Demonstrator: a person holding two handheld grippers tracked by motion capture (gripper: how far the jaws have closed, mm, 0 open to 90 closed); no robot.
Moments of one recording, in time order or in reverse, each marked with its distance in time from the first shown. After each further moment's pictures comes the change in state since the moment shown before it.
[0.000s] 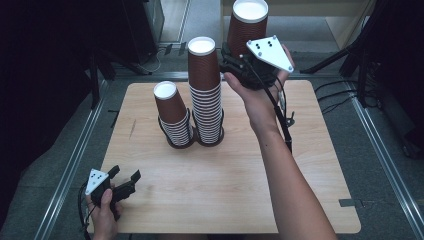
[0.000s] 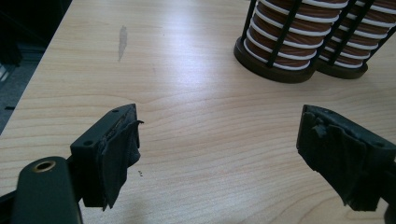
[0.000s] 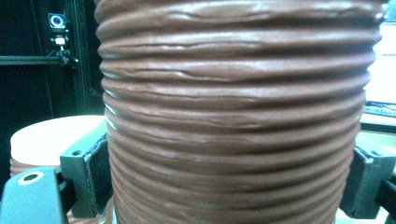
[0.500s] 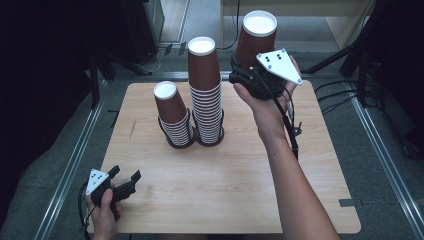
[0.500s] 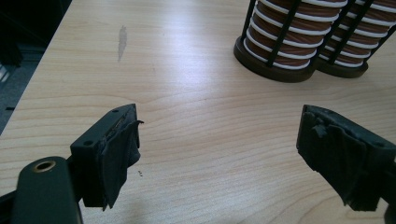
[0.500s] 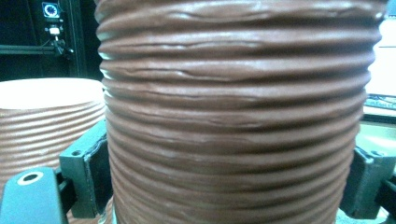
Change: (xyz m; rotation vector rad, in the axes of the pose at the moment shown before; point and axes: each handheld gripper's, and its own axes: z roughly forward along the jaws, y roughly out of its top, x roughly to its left) left arm -0.001 0.000 0.000 0.000 0.002 0.003; right arm -0.016 -0.022 -0.013 0.025 -0.010 -0.004
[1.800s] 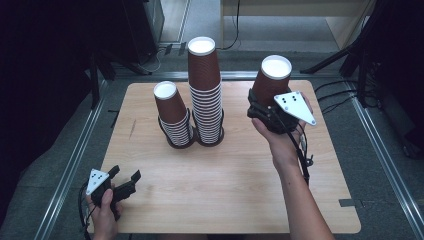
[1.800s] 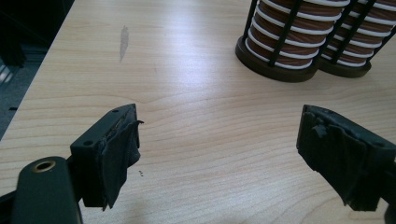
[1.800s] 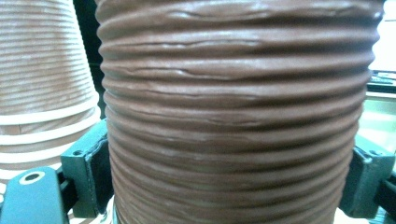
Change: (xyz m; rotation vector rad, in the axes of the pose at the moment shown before) left arm 0.000 0.000 0.000 -0.001 0.007 0.001; right arm -0.034 -0.078 -0.042 0.052 -0.012 0.006
